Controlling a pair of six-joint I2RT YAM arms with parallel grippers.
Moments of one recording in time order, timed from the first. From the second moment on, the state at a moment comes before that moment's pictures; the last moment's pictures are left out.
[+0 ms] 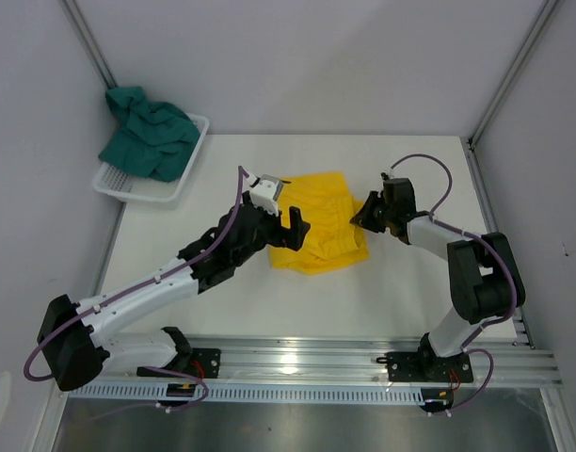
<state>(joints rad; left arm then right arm) -0.86 1.15 0.87 0.00 -0.23 -0.32 0.26 1.66 0.90 0.04 -0.22 0.60</state>
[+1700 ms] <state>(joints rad) -0.80 1.10 0.87 -0.09 -0.23 -0.32 0.44 1.68 1.09 -0.10 0.00 0.39</state>
